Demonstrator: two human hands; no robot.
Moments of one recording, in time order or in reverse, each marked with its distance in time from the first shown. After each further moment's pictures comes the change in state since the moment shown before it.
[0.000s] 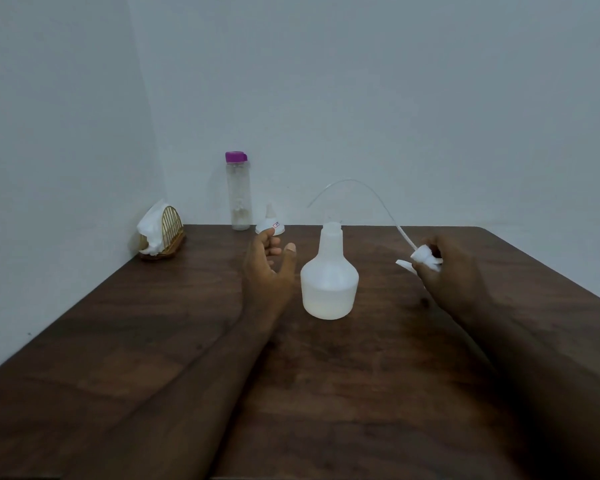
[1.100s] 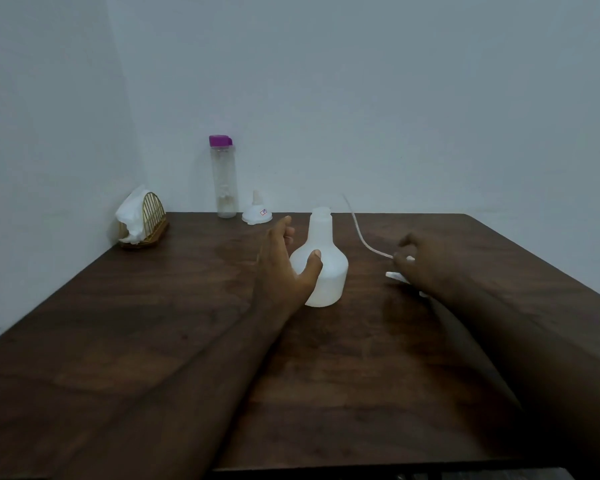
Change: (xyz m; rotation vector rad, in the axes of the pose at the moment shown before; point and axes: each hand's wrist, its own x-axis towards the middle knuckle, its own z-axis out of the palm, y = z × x) left_hand -0.016 -0.002 0.024 0.182 -0.136 0.168; right_hand 0.006 -0.021 0.004 -0.241 -0.262 0.217
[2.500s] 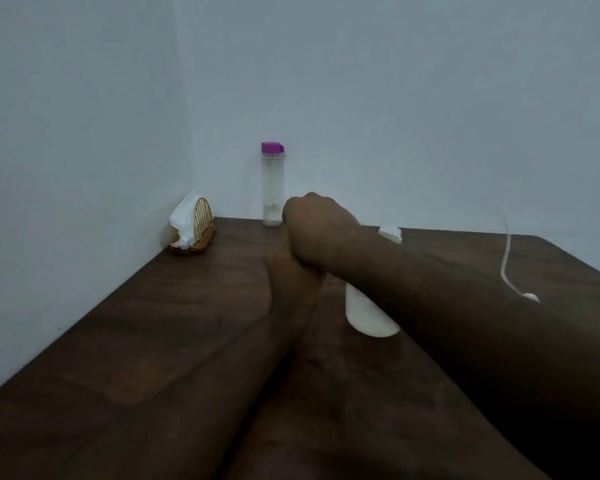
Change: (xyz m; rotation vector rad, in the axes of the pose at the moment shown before) left_hand 0.039 -0.022 -0.046 0.040 0.165 -0.043; right_hand -0.014 -0.259 0.029 -0.312 -0.231 -0.561
